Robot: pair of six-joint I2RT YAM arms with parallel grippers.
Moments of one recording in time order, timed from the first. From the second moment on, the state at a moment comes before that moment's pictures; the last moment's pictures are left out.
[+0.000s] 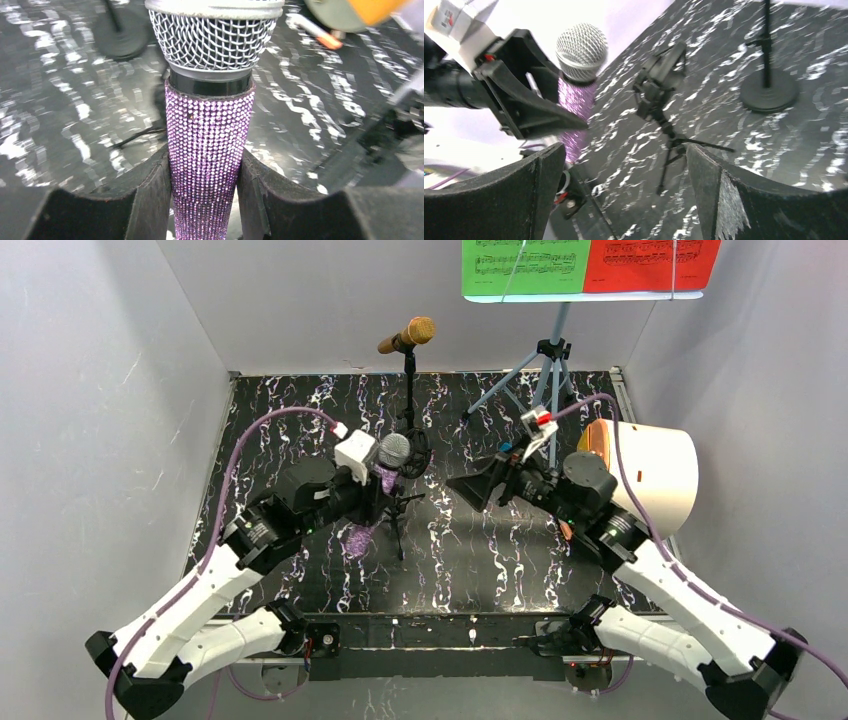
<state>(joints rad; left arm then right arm) -0.77 0.87 0.99 -0.55 0.02 -0.17 0.76 0.87 0.85 -0.02 -0.25 0.52</state>
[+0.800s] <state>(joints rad) -0.11 1.44 1.01 -0.63 -0.41 -0.02 0.76 0.48 0.72 -0.18 0.09 0.23</state>
